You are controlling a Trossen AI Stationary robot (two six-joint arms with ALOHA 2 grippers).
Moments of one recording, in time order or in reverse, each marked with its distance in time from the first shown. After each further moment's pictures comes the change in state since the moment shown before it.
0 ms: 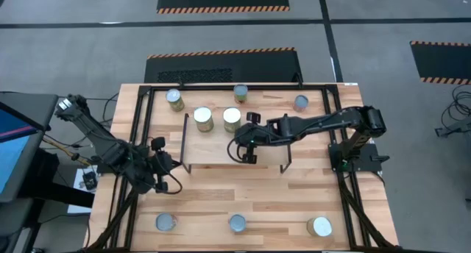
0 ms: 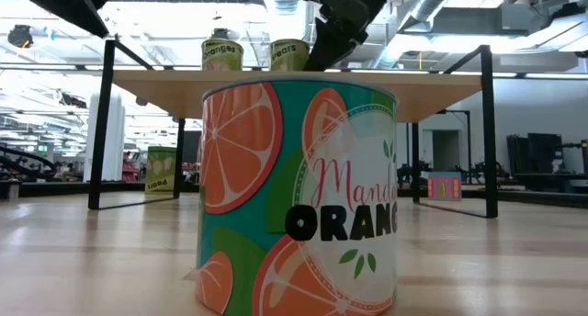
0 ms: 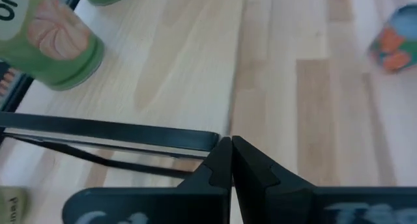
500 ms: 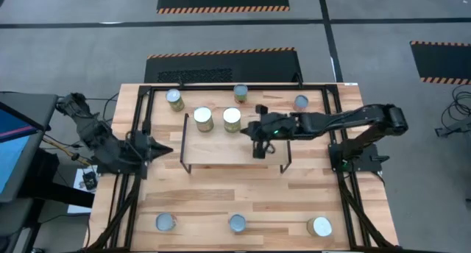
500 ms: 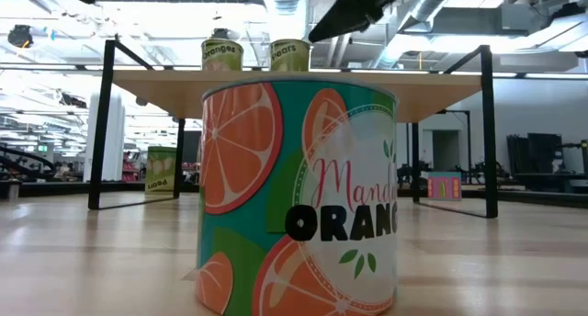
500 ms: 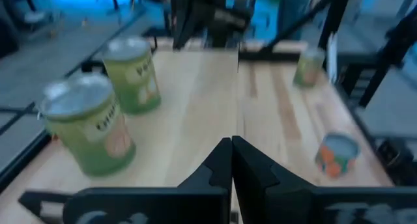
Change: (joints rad) left arm 0.008 -0.443 -0.114 0.306 -0.087 0.309; right arm -0.032 -0.253 -0.246 0.330 -0.075 -0.129
